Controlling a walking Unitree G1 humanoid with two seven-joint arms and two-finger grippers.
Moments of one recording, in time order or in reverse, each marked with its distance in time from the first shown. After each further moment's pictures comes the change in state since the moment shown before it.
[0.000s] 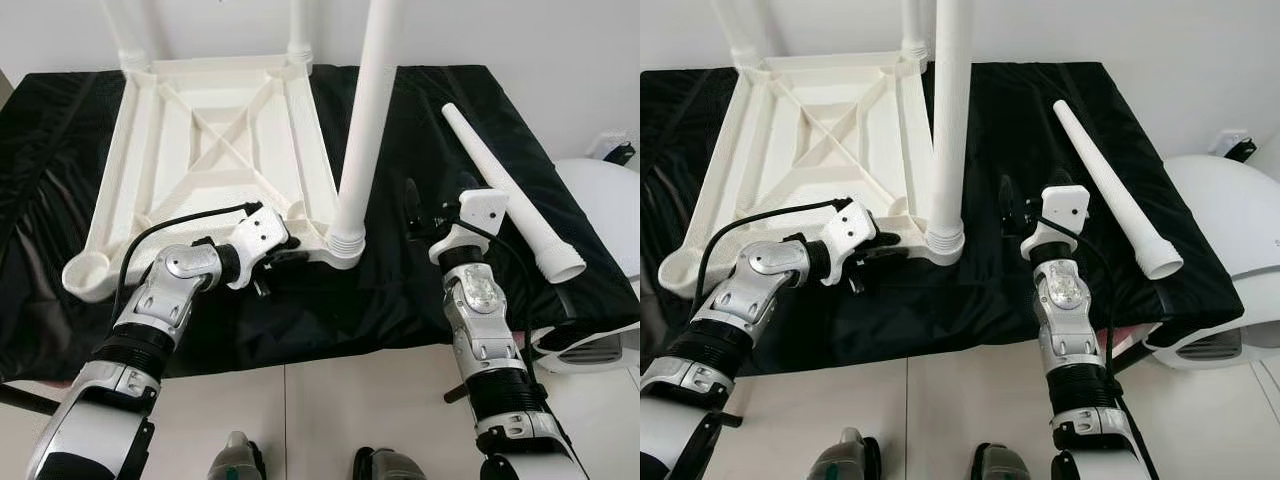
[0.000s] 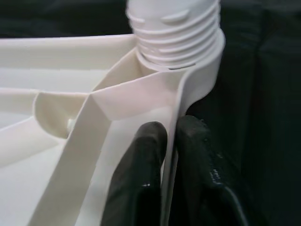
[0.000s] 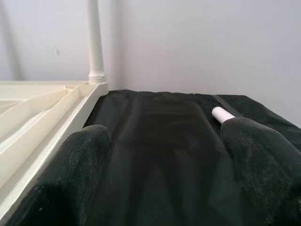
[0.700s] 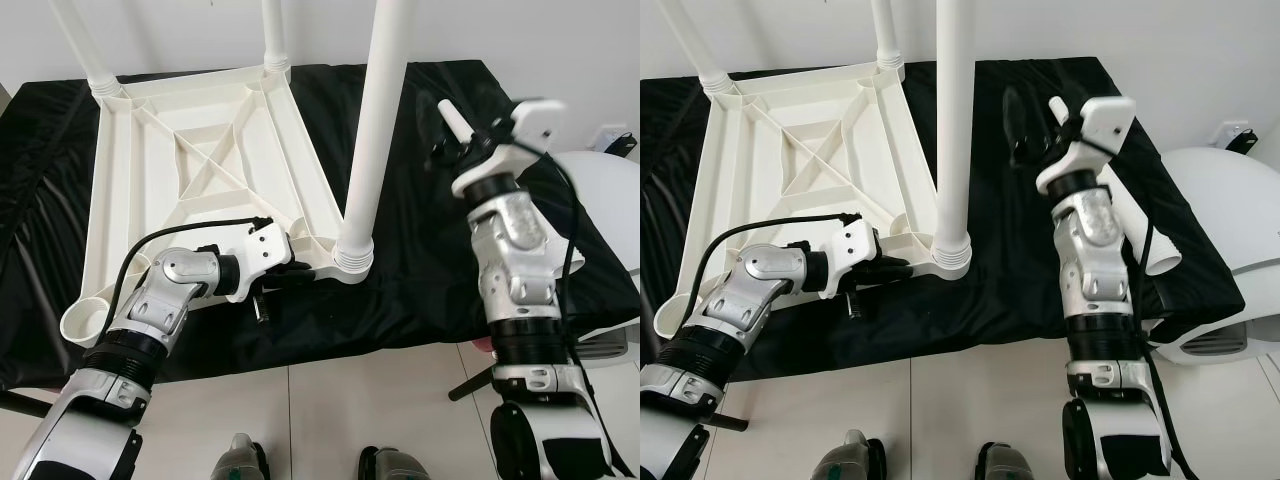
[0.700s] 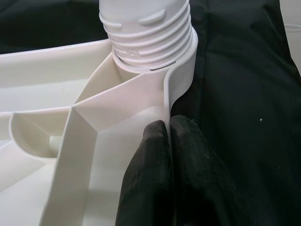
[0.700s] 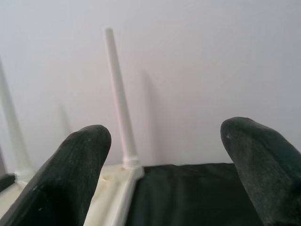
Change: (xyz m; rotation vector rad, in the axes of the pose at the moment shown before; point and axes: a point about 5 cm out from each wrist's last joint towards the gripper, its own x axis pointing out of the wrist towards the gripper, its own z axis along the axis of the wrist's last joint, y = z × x) left arm -0.004 -0.017 -0.001 0.028 0.009 -0.169; right arm 0.047 -0.011 0.087 0.235 -0.230 0.175
